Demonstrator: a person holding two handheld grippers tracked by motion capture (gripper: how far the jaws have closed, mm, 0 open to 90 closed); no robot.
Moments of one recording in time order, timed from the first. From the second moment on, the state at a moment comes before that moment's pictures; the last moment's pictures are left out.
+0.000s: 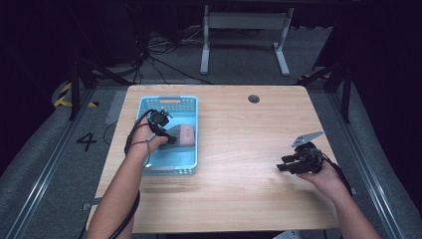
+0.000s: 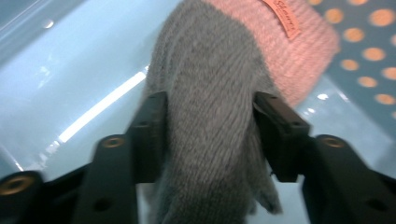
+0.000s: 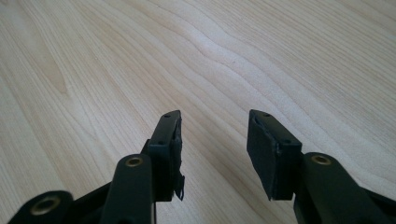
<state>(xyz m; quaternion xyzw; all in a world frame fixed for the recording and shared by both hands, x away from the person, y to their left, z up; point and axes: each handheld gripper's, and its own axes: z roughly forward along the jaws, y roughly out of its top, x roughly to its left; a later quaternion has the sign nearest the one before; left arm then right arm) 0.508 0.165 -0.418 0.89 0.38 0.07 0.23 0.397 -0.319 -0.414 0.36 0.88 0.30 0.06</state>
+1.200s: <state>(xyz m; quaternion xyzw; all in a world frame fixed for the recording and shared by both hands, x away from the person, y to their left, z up) 0.356 0.057 -0.398 0.89 0.22 0.01 0.40 0.401 -0.310 -0.413 0.34 0.89 0.30 0.06</state>
